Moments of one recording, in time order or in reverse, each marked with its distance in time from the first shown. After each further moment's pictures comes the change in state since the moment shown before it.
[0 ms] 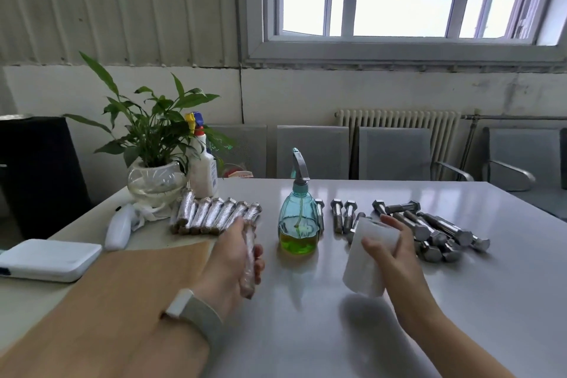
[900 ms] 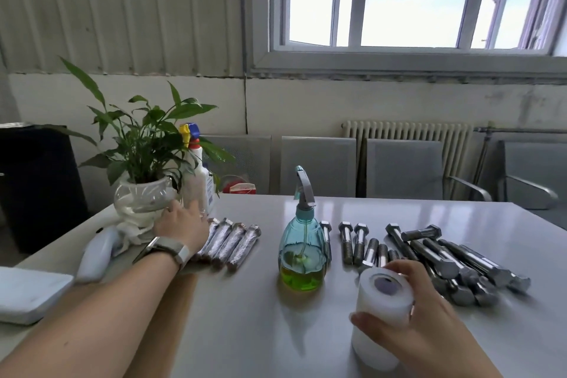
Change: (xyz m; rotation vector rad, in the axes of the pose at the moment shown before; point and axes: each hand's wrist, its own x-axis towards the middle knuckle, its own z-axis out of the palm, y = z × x) left_hand 0.157 0.059 -0.067 1.650 0.584 0.396; right_hand 0.009 -0.010 -0.009 -0.683 -0.117 -0.094
